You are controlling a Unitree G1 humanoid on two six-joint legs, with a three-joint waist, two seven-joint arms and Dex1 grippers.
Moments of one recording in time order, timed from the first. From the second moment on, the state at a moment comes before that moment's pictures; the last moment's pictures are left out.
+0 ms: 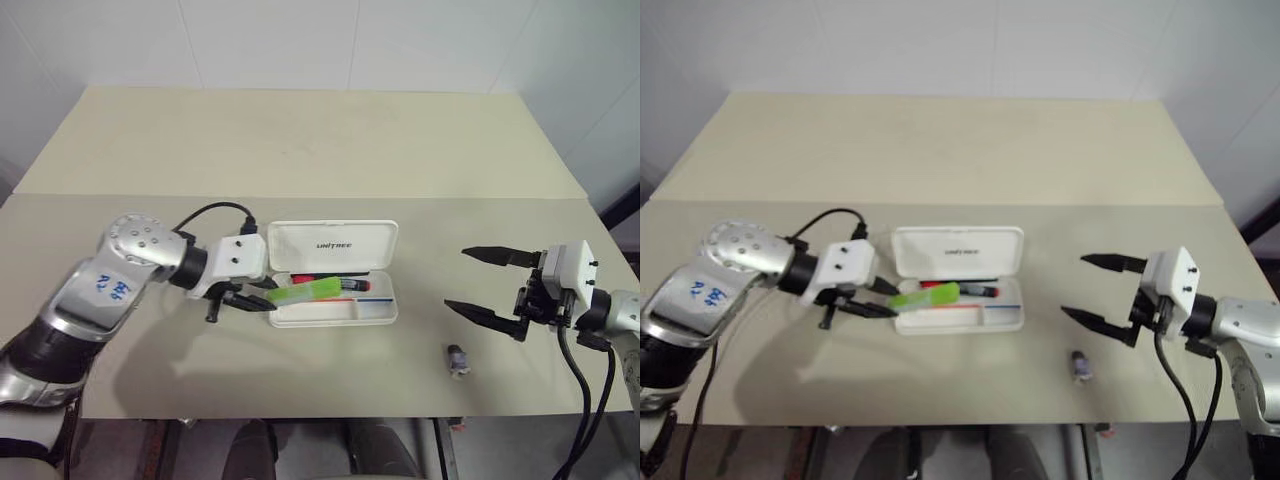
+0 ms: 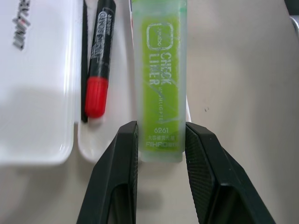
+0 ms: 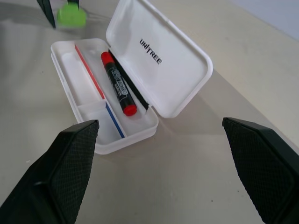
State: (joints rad) left arm -0.64 0.92 -0.32 -0.26 -0.22 0.55 -1.23; right arm -0.03 -0.82 -0.33 -0.27 0.52 0.18 1.14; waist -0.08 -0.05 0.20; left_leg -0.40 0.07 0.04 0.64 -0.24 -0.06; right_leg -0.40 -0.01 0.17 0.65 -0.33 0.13
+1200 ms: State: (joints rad) left arm -0.74 0.76 -0.42 -0.14 -0.06 0.55 -1.26; right arm 0.08 -0.79 -0.36 -0.41 0.54 0.18 0.99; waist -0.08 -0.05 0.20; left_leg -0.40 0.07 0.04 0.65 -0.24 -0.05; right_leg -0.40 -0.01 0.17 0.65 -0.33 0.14
